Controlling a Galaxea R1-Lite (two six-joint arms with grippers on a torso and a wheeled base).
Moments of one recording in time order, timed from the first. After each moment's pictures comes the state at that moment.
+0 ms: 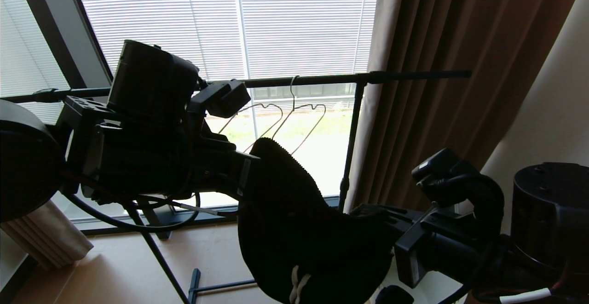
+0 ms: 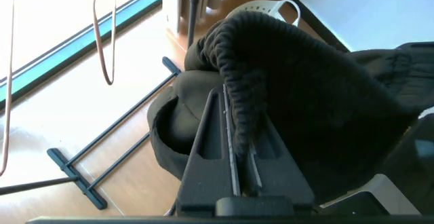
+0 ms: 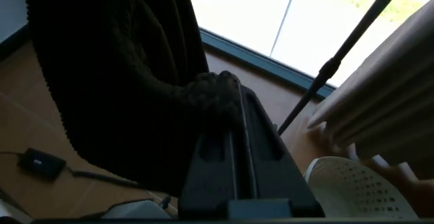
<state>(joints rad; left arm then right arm) -0.63 1.61 -1.18 0.15 -0.09 -0.08 0.88 1.48 -0.59 -0.51 -0.27 0.09</state>
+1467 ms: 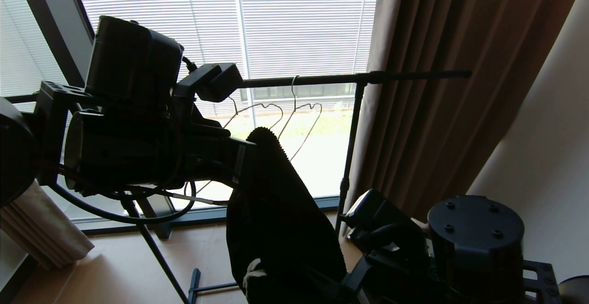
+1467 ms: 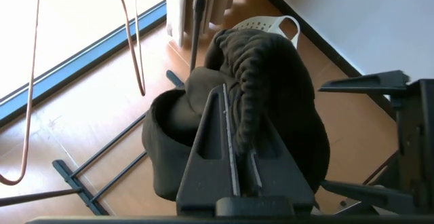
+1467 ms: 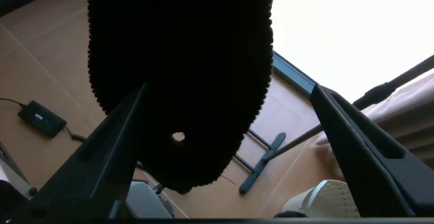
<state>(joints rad) -0.64 1.58 -1.21 0.15 -0.07 -0.08 0.96 1.69 -0.59 -0.65 -0.19 -0.03</state>
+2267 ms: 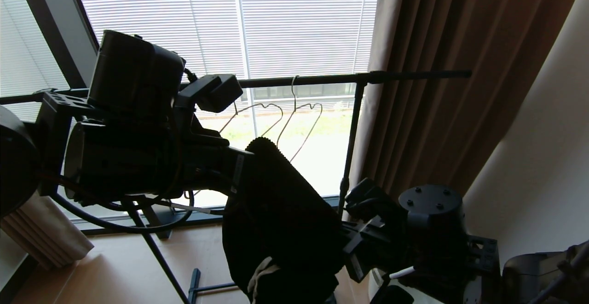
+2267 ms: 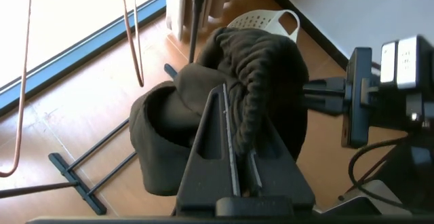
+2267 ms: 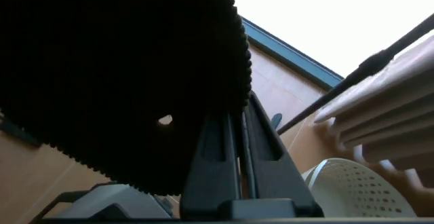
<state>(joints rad) -0.63 1.58 -1.17 0.15 -0.07 -0.09 0.79 1.83 -0.59 -0.76 -0.15 0.03</state>
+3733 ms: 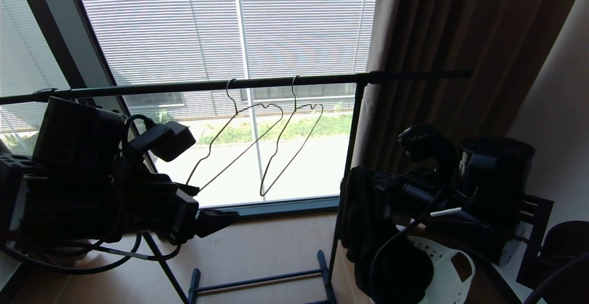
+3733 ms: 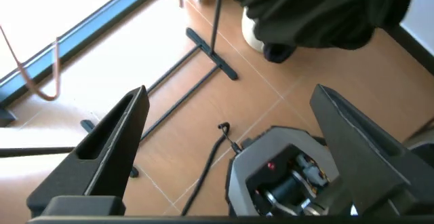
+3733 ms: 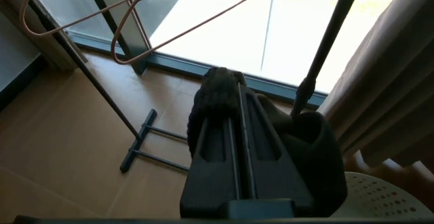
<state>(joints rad) -0.42 1.46 -0.87 0.07 -0.19 0.11 0.64 1.71 -0.65 -0.78 -0.15 0.14</state>
